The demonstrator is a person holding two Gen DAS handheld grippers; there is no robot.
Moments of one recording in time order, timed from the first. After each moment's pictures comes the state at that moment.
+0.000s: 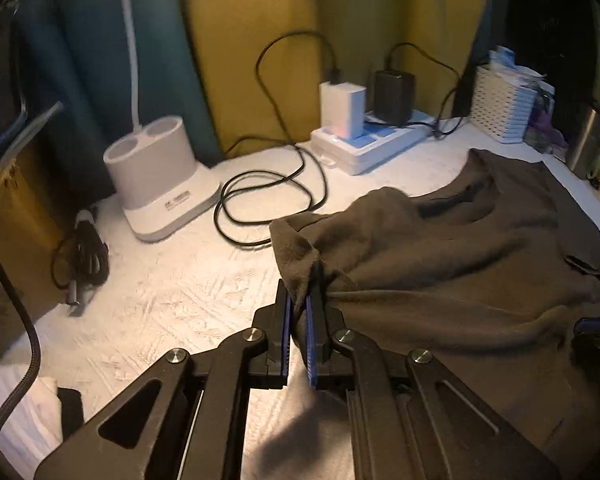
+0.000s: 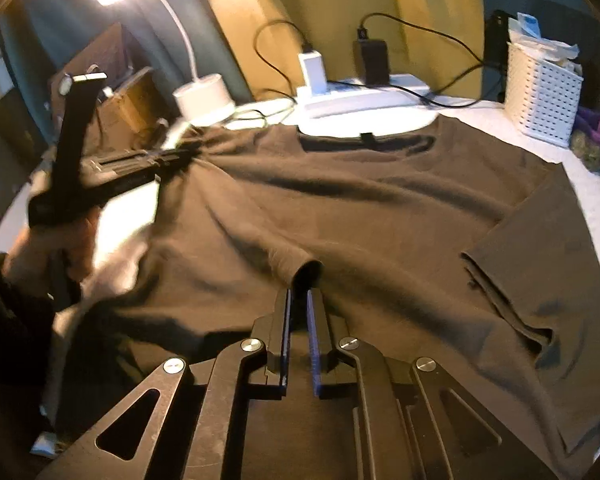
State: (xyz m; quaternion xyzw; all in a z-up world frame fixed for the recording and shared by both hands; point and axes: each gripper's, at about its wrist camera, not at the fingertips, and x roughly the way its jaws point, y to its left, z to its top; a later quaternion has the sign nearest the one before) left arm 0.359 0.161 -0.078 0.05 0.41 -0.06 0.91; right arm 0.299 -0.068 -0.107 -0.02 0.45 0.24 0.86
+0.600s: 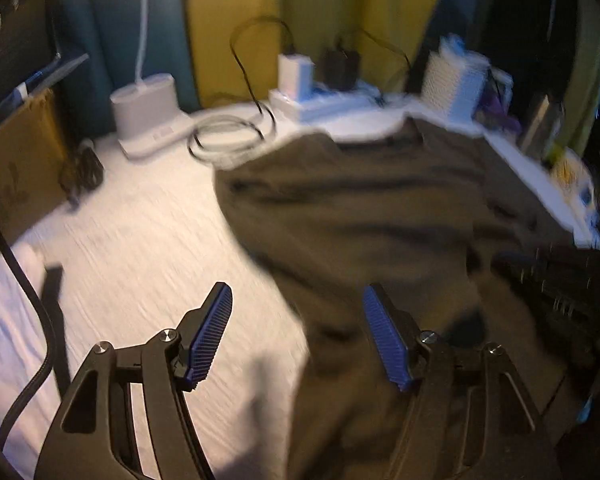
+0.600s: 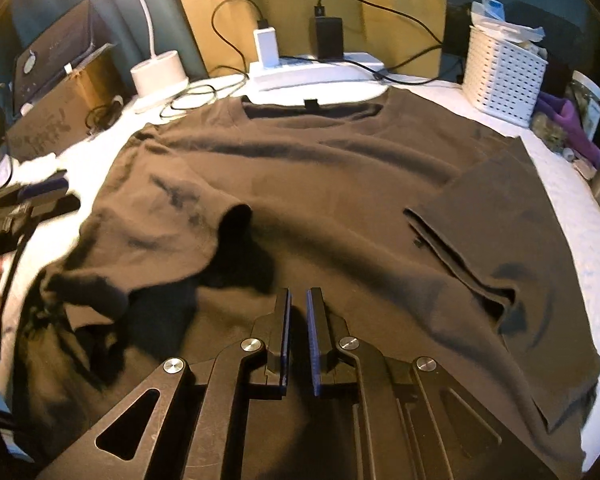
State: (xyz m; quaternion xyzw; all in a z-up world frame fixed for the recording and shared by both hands) left arm 0.257 0.131 -0.076 0.02 0.44 -0.09 0.89; right arm 0.291 -0.087 -0.124 -0.07 0.46 0.17 0.87
